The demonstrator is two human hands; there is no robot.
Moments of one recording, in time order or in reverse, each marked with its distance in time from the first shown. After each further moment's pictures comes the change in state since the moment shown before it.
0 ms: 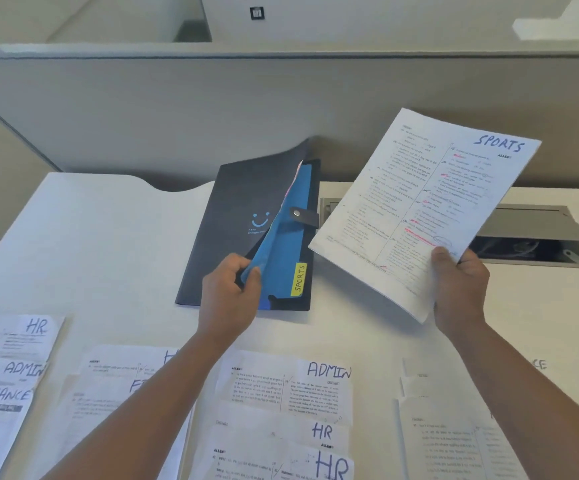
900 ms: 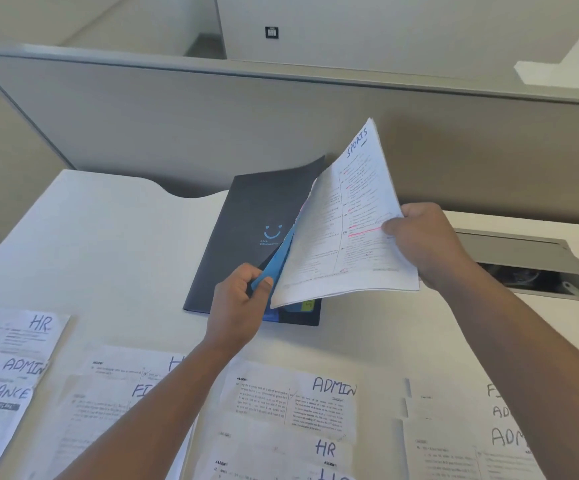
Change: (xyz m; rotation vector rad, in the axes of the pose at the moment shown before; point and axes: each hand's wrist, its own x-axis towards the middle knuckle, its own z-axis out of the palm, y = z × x) left_hand 0.001 -0.003 -0.008 -0.136 -0.092 -0.096; right_hand -0.020 -0.124 0.090 -0.524 -0.361 -0.042
